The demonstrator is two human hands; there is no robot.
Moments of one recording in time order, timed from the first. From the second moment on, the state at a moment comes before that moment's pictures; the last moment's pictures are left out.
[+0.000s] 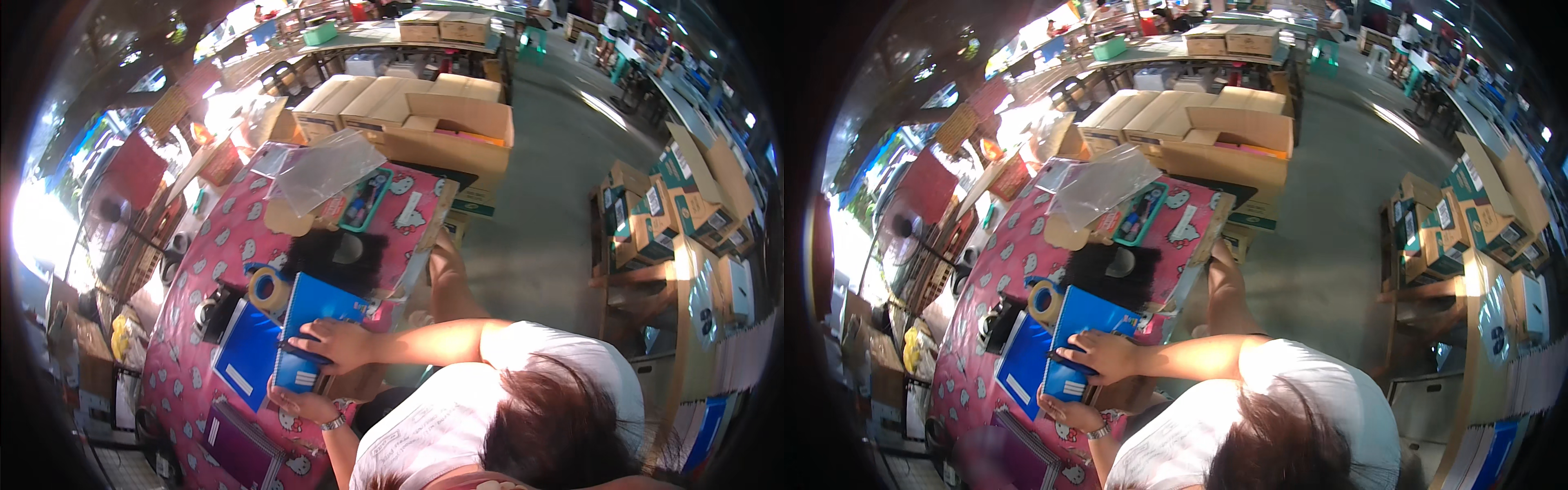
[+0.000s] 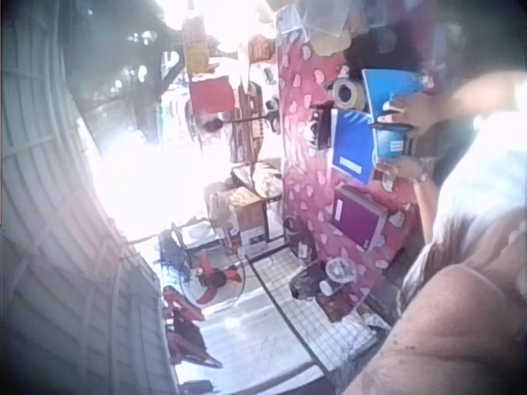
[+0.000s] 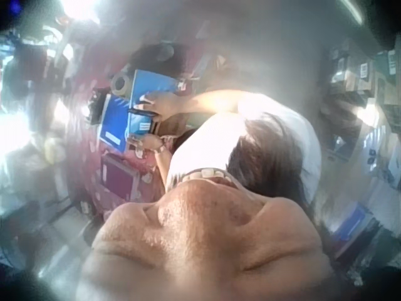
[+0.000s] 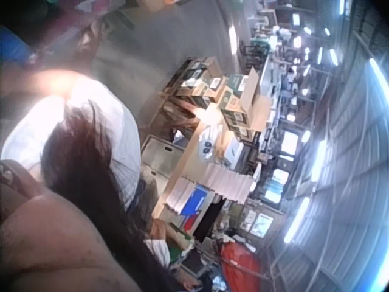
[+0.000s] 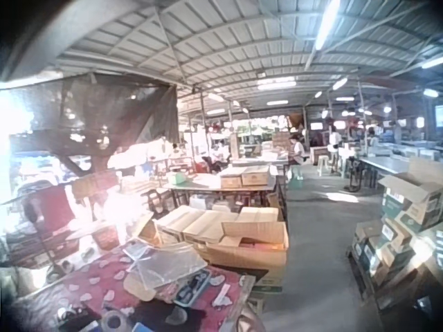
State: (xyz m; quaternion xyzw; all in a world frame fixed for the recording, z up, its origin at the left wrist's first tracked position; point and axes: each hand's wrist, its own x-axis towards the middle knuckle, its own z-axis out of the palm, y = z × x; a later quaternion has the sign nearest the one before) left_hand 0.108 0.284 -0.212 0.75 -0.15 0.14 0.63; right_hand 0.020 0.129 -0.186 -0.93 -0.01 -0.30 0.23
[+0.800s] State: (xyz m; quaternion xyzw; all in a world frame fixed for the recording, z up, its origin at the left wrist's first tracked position) left_hand 0.102 0.268 -0.205 0.63 -0.14 0.13 0.75; right_hand 0.020 0.136 -0.178 -0.93 0.00 -0.31 0.19
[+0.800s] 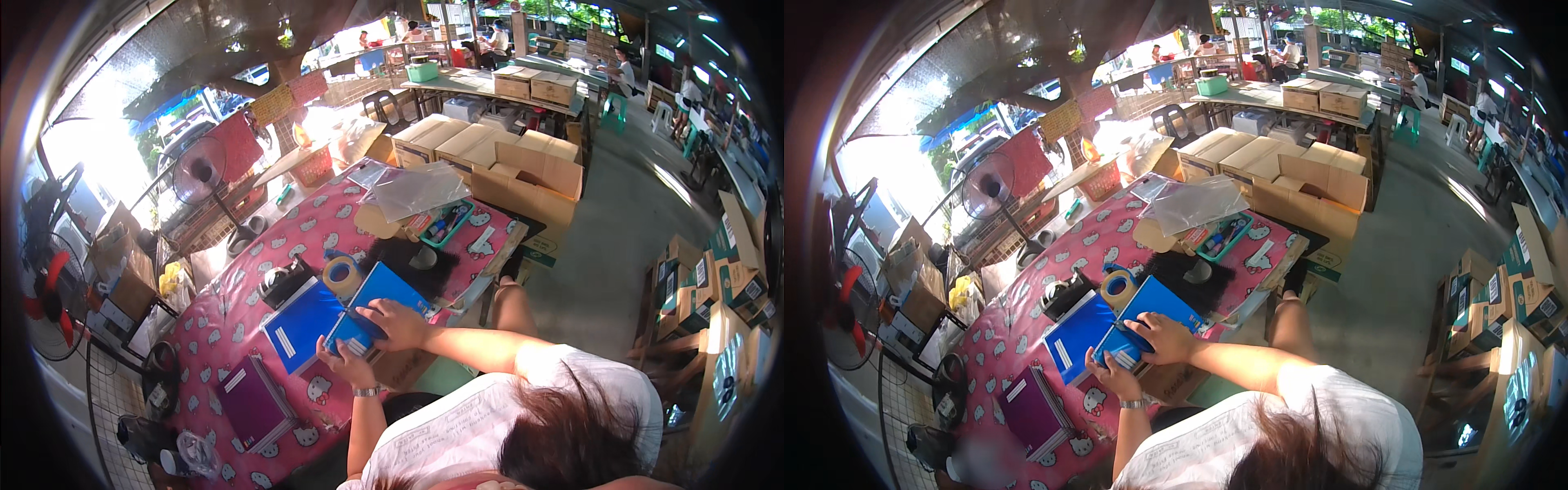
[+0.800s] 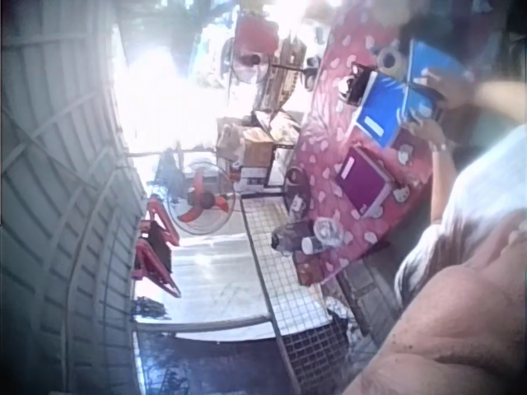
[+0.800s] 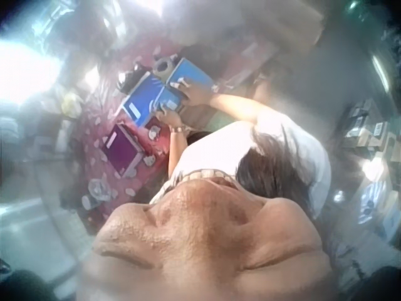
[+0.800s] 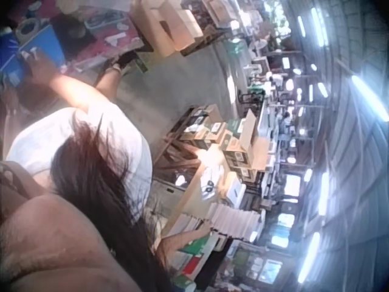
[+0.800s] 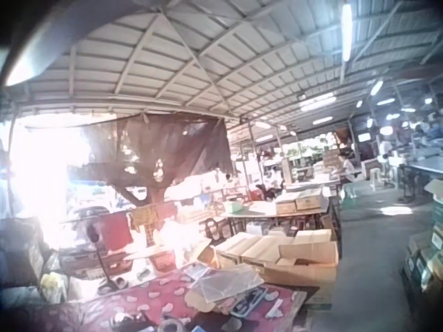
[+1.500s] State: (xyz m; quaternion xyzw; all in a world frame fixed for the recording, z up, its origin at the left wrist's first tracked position) left_hand 0.109 0.274 -0.220 0.67 -0.16 0.15 0.71; right_hand 0.019 0.131 -0.182 -0.93 -0.01 -0.31 0.20
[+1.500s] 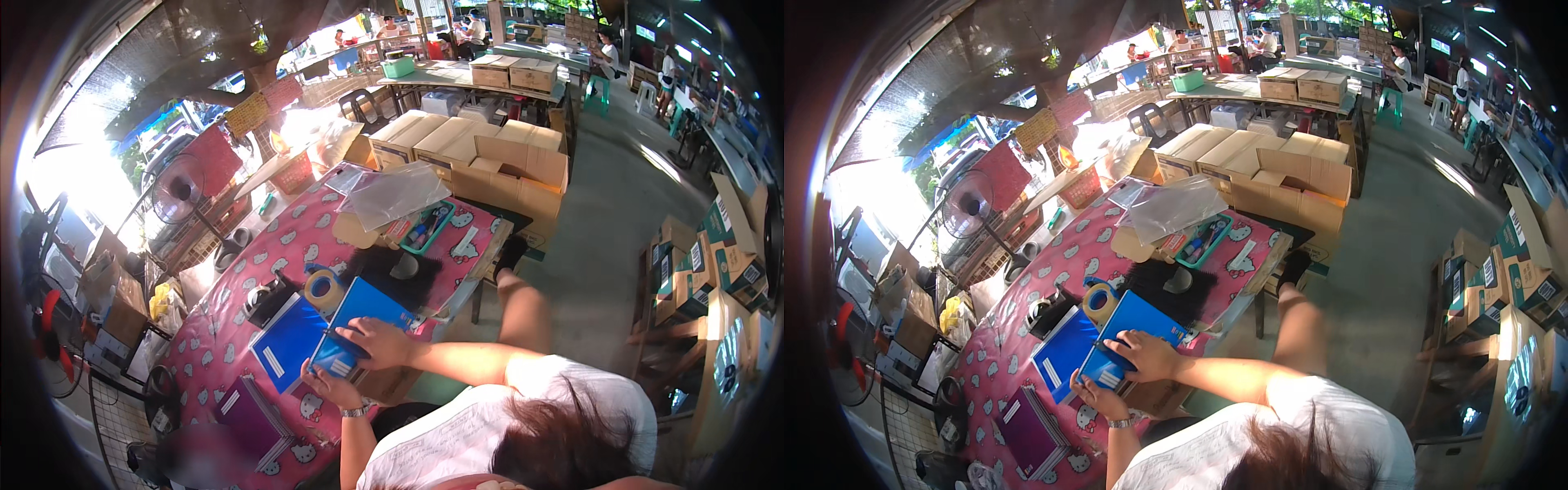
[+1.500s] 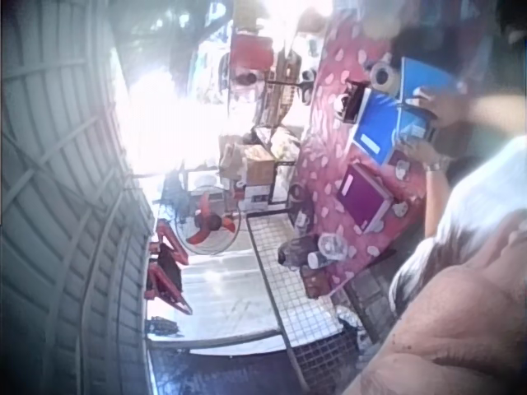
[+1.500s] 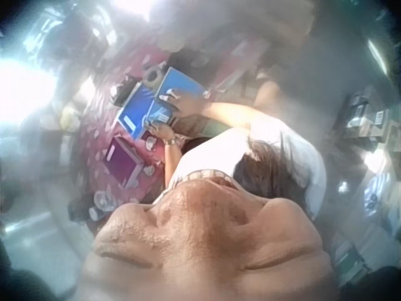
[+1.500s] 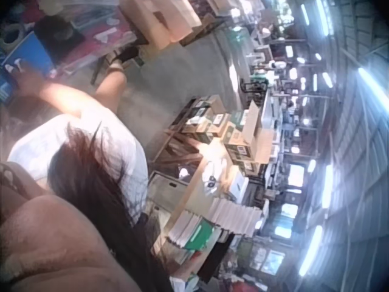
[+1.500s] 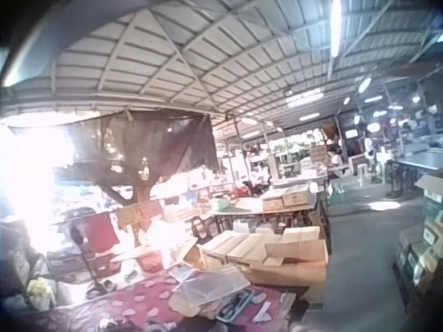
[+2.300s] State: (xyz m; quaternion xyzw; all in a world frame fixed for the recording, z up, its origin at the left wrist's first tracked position) left_hand 0.109 0.280 -0.213 0.74 -0.17 0.20 0.62; right_hand 0.019 0.128 -0.176 -0.92 -0.03 -0.31 0.22
